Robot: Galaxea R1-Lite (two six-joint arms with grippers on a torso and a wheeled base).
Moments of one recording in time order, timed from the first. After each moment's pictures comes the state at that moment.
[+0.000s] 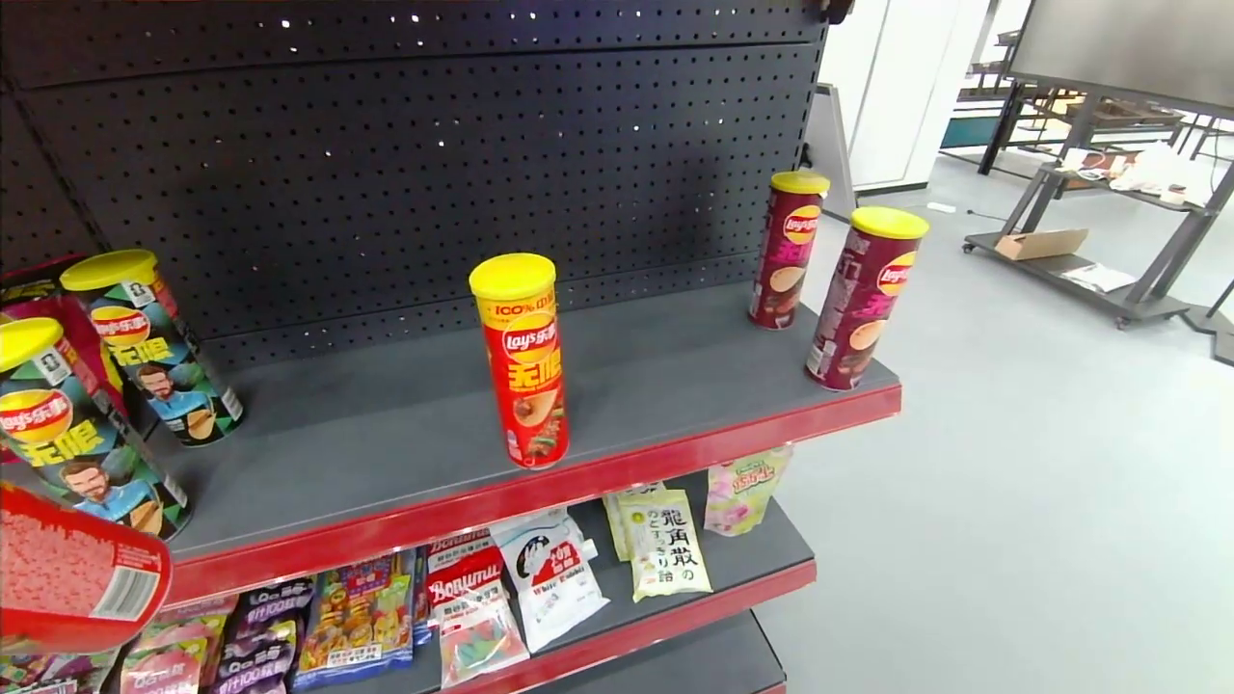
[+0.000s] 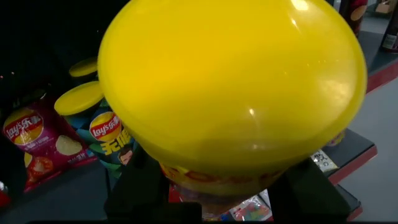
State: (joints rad) left arm 0.11 0.51 -0.49 -0.08 -0.27 0.20; right arm 0.00 0.10 -0.14 0.14 0.05 -0.25
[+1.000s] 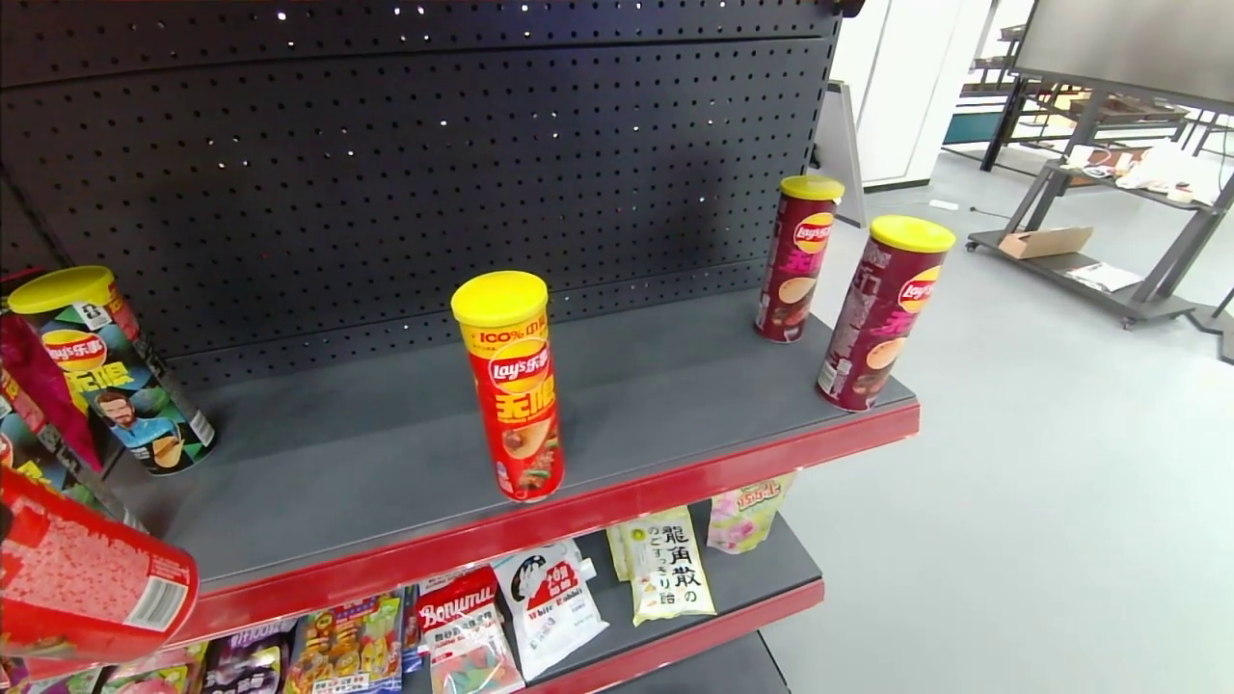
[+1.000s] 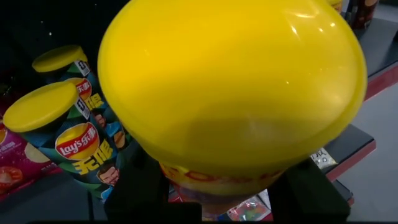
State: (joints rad) left arm 0.11 0.56 -0.47 -0.09 -0.28 0.19; right arm 0.00 0.00 -0.05 0.05 -0.04 -0.06
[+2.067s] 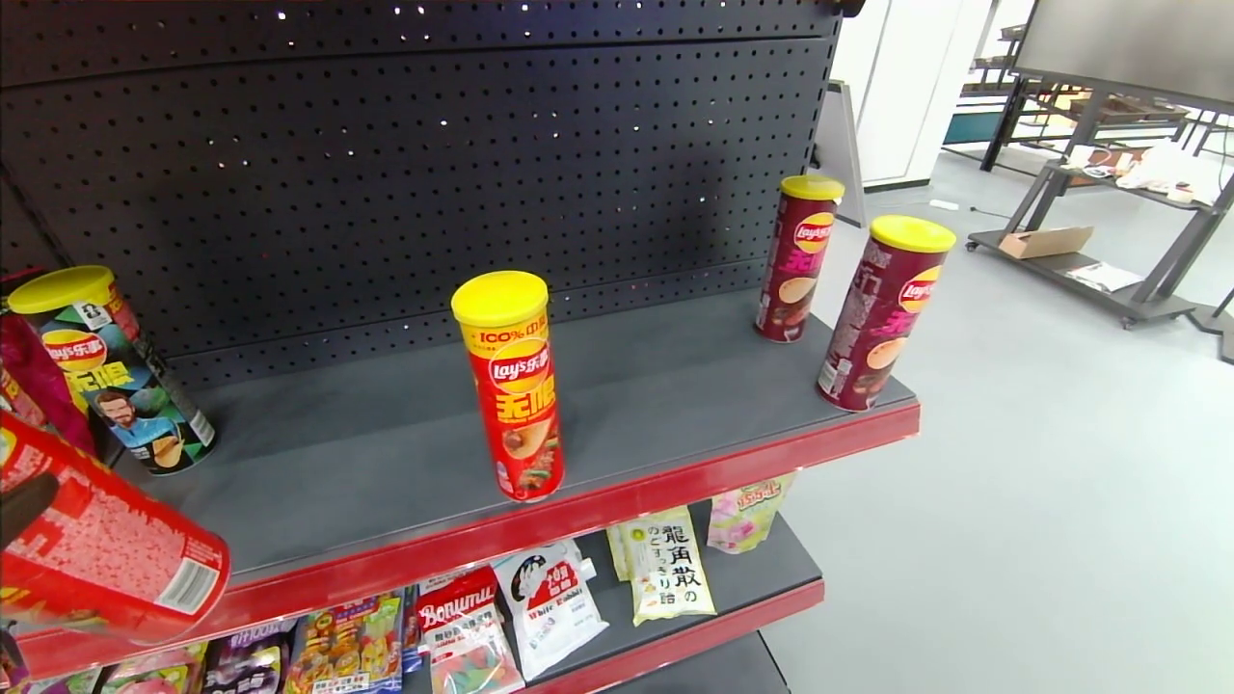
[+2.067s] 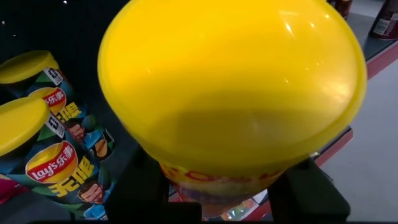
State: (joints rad) left arm 0.11 0.66 -0.52 -0.09 -0.36 0.19; right arm 0.00 0.00 0.00 -0.10 0.02 -0.08
